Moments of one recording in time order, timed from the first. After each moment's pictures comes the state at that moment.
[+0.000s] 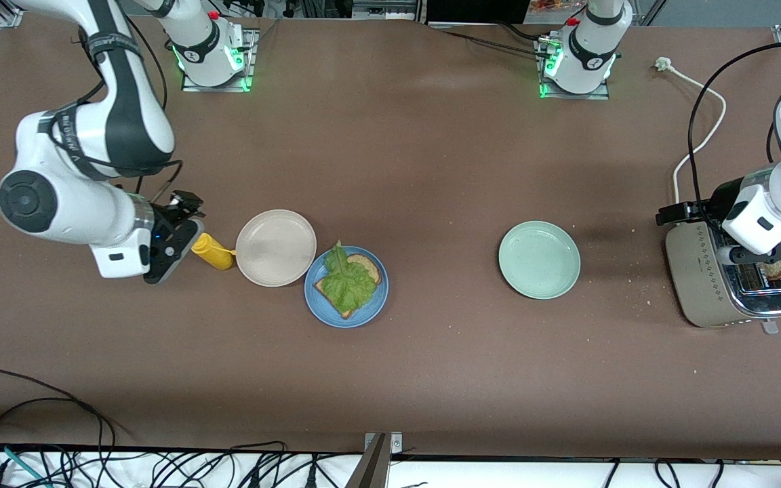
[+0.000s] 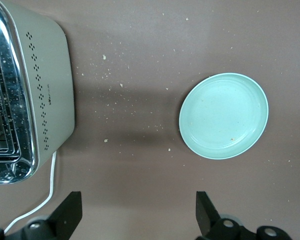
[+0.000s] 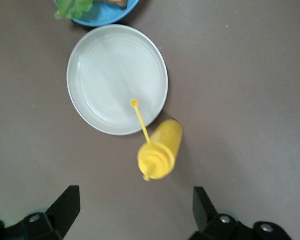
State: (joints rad) left arm 0.19 0.22 -0.15 -1.67 -0.03 1.67 -0.07; right arm 0.22 0.38 -0.07 -1.58 0.09 1.74 -0.82
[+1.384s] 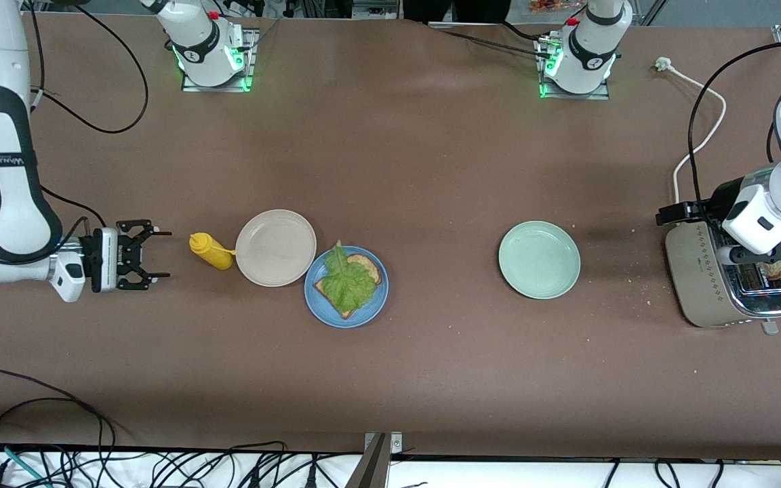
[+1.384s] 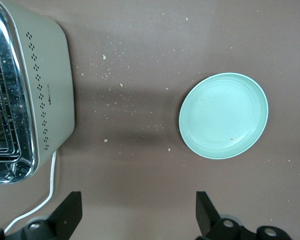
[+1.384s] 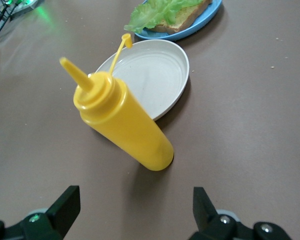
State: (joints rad) left arm 0.19 0.22 -0.15 -1.66 -0.03 1.67 -0.07; right arm -0.15 0.67 -0.06 -1.61 0.66 1.75 -1.90
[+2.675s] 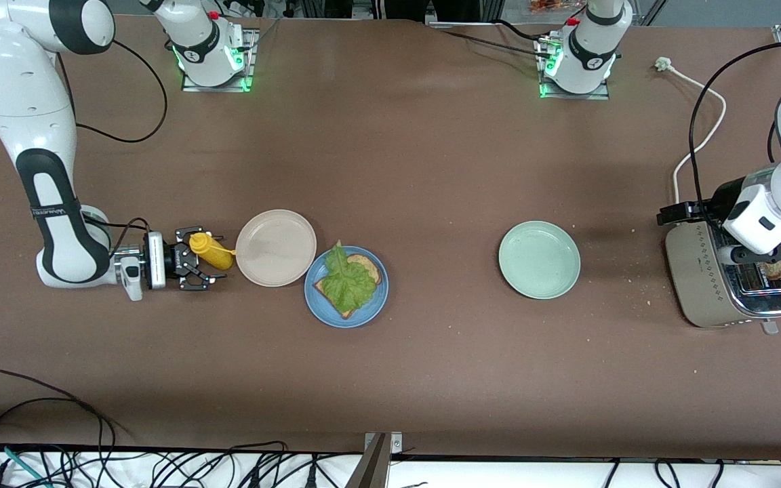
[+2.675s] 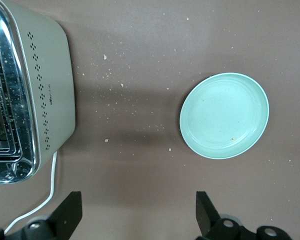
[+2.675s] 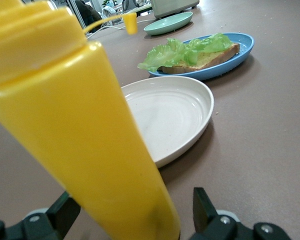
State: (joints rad) left arm 0.19 0.22 -0.15 -1.66 -0.03 1.67 -0.07; right arm -0.16 0.89 0.00 -1.62 0.97 1.72 -2.23
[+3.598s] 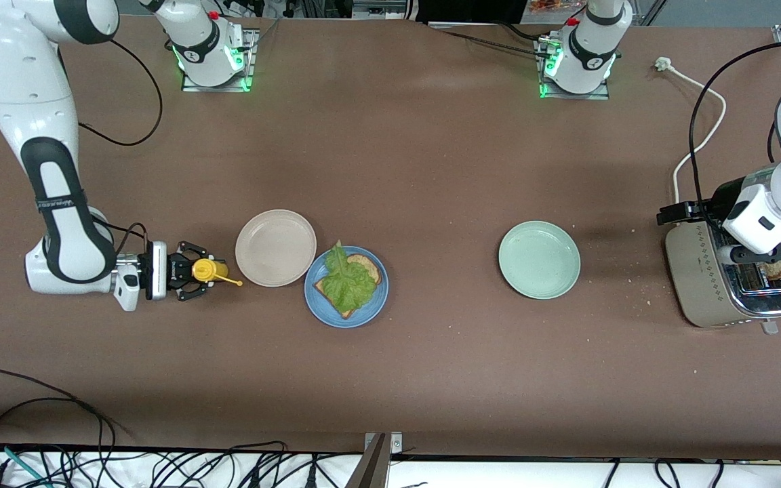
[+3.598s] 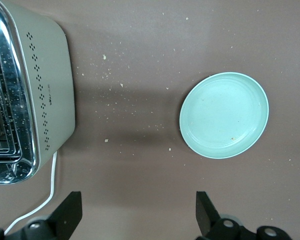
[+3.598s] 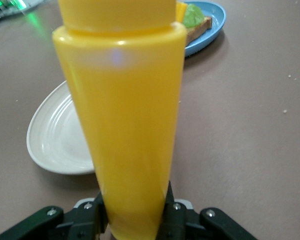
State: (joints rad) left arm 0.19 0.22 -0.15 -1.66 -0.03 1.67 -0.06; right arm -0.10 0.82 0.00 -1.59 0.85 1.89 -2.09
